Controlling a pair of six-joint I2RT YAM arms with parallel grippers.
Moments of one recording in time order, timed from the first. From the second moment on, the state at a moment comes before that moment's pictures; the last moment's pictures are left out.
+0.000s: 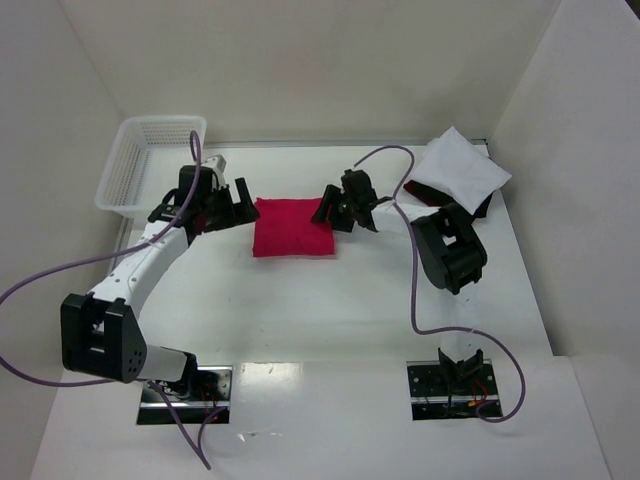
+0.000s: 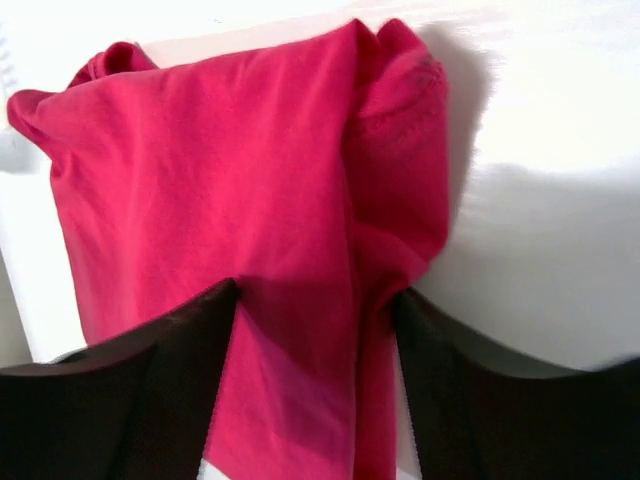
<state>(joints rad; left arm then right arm) -0.17 1.38 1.09 -0.43 0.14 -0.42 0.47 2.07 1.31 0.01 -0.20 0.74</state>
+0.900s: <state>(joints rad) -0.12 1.33 1.11 -0.50 0.20 -0.32 0.29 2.14 1.78 -0.37 -0.08 0.63</state>
